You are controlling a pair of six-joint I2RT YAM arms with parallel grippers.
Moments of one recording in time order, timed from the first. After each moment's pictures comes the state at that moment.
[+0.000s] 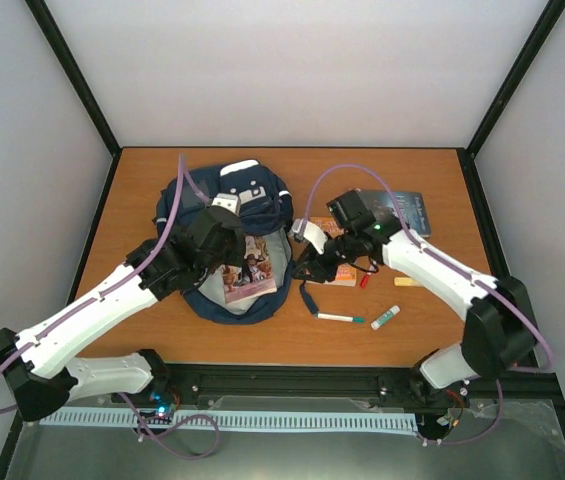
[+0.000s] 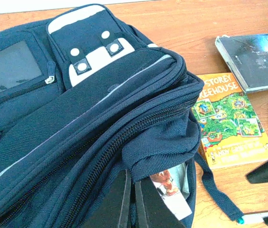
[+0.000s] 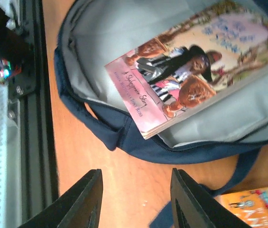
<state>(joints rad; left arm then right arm) -0.85 1.13 1.19 -0.81 -0.45 -0.50 0.60 1.51 1.13 -0.67 -0.69 -0.32</state>
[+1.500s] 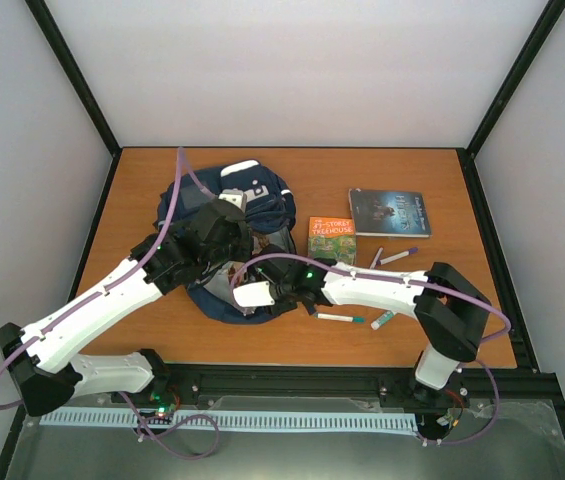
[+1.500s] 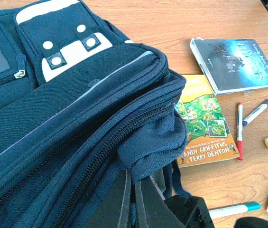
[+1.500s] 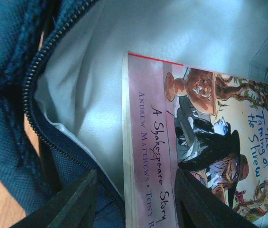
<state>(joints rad) -0.84 1.17 1.22 -0.79 -0.34 -0.57 1.06 1.67 1.10 -0.39 -0.02 -0.92</state>
